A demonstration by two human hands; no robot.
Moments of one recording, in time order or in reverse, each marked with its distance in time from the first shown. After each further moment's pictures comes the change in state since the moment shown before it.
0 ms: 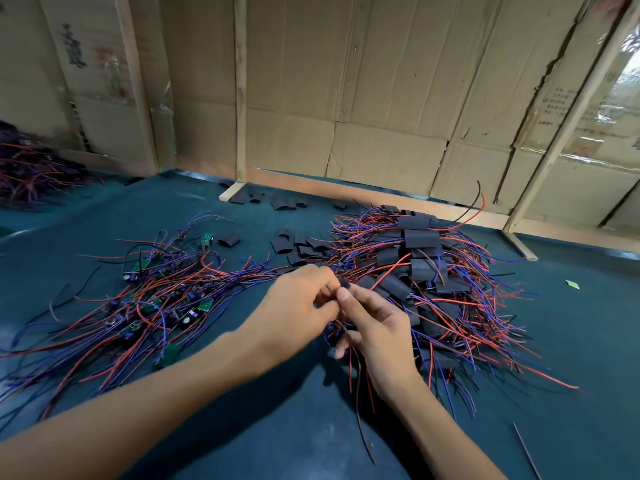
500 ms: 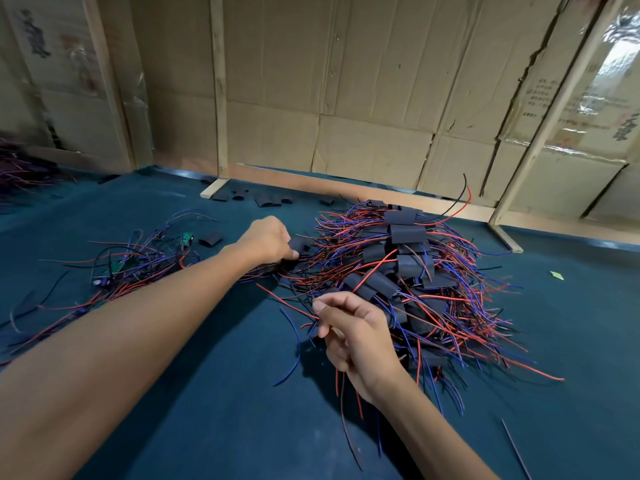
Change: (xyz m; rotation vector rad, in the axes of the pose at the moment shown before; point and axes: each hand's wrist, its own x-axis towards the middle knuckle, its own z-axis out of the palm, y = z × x) left_hand 0.131 -0.092 -0.006 0.294 -0.172 -0.486; right_hand 0.001 -0.001 -0.001 0.083 -0.089 0.190
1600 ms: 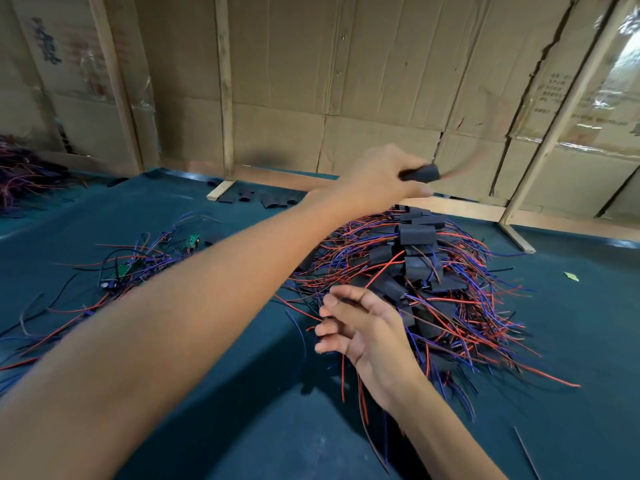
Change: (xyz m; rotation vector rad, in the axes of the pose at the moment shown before) left_hand -0.029 0.162 -0.041 -0.176 0.101 0.745; right_hand -0.008 -0.019 0.008 0.171 0.003 0.016
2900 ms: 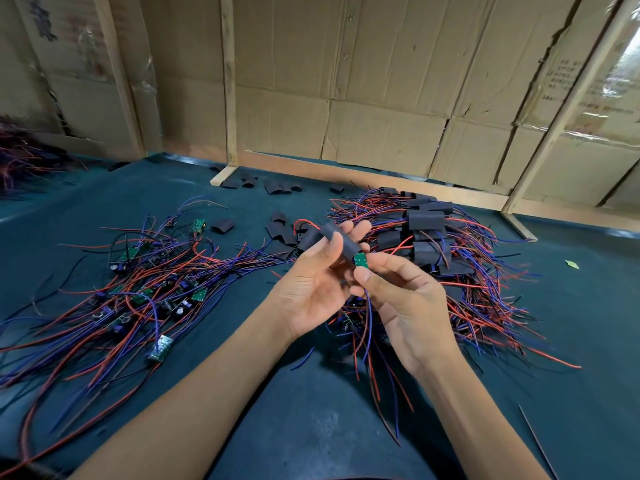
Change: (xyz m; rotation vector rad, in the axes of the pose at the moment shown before) left_hand -0.160 -0.035 0.057 -1.806 0.075 -0.346; right_hand -0.002 -0.019 -0.007 0.043 0.004 -0.284
